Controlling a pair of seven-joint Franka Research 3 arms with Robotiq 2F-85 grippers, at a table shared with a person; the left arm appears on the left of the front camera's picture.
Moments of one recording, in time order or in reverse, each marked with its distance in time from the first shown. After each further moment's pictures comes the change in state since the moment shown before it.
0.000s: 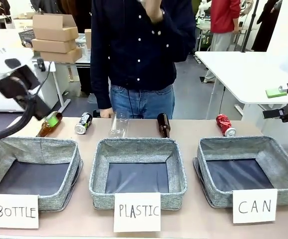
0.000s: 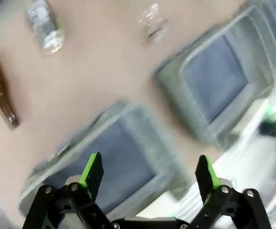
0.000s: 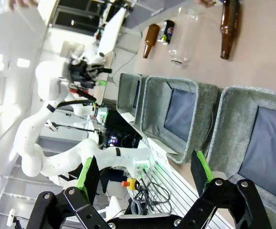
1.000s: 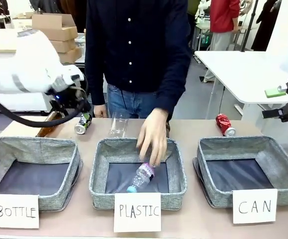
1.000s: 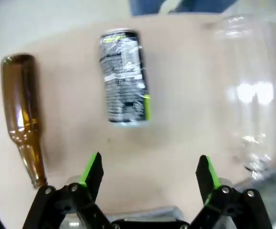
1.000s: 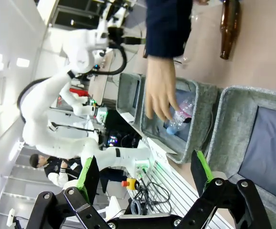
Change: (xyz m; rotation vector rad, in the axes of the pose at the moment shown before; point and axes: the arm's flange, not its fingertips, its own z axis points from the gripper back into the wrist) left arm 0.109 0.109 -0.165 0.386 0.080 0.393; right arm 0.000 0.000 0.000 -0.001 0.001 -0.001
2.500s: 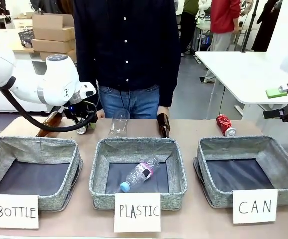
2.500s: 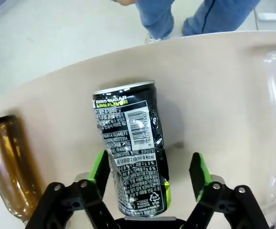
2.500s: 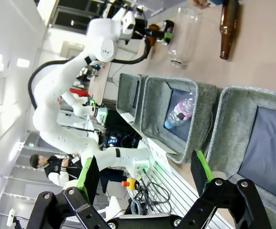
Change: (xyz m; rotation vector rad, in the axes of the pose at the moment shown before) left arm 0.041 0.002 -0.079 0.067 -0.008 -0.104; right arm 0.000 0.000 0.001 0.000 -0.002 0.000
